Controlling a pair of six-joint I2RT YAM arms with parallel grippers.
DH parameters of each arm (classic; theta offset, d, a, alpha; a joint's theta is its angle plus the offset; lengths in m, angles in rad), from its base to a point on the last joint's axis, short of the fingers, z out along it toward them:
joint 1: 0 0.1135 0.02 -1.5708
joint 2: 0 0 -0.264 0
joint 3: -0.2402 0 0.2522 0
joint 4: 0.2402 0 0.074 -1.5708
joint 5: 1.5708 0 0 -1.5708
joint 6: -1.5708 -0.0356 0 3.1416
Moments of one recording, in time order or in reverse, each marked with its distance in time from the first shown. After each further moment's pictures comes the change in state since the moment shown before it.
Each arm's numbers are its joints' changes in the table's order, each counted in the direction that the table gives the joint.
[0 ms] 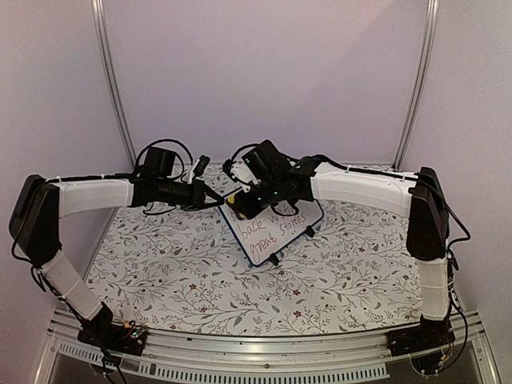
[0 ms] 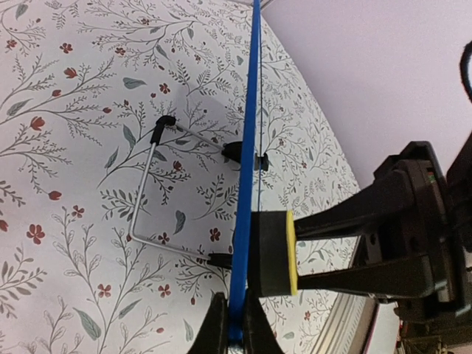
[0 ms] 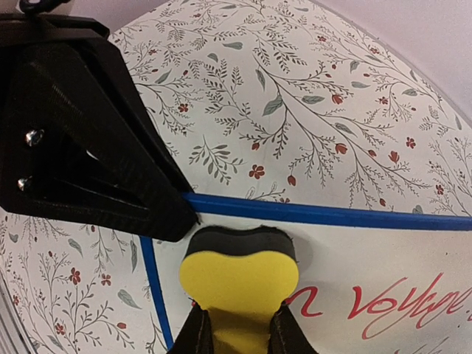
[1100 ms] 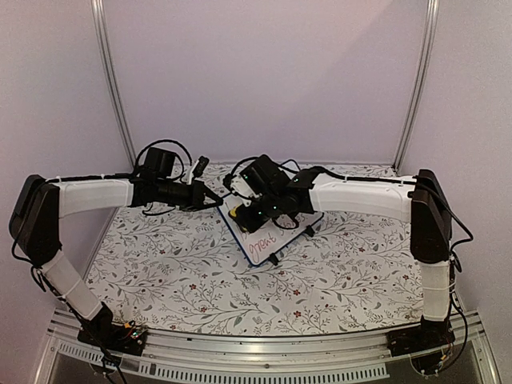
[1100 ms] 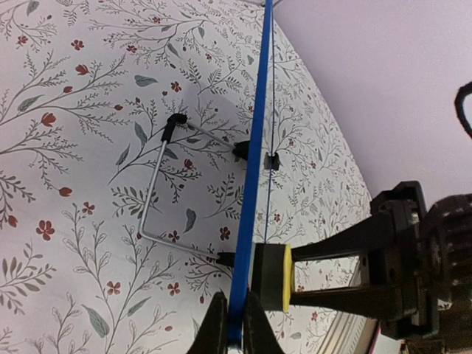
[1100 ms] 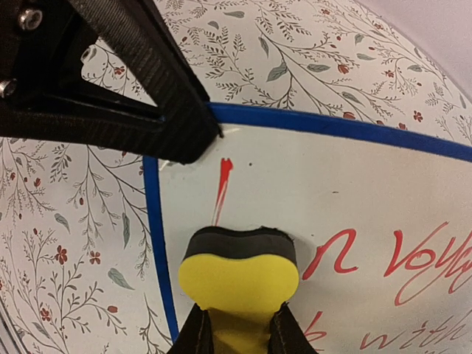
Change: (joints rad) left arm 0.000 0.000 0.000 0.017 -0.027 -0.010; right arm 0.035 -0.023 0.109 -0.027 0.053 -0.006
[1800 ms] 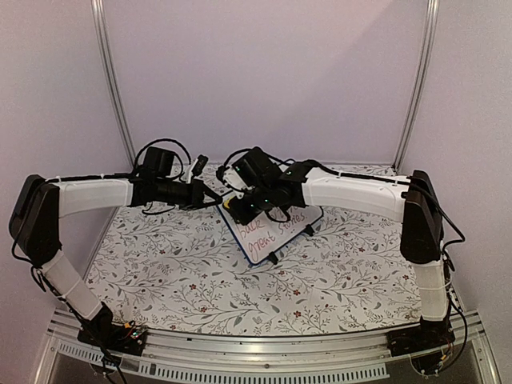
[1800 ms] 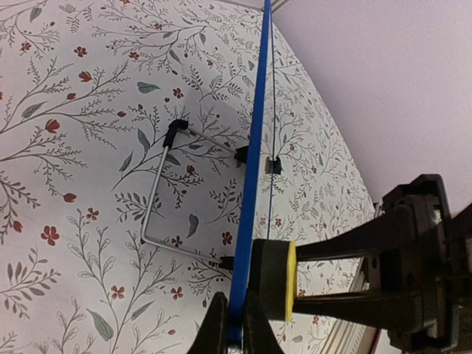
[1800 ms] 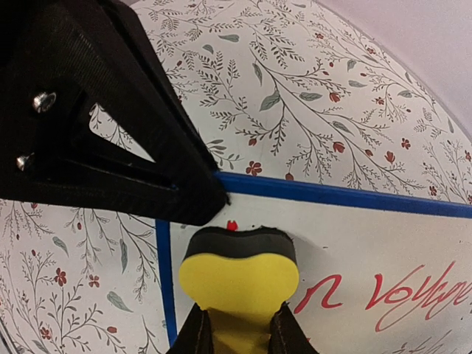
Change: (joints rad) left arm 0.002 0.000 0.000 -0.013 -0.002 0.000; right arm 0.004 0.063 -0.146 0.048 0.049 0.026
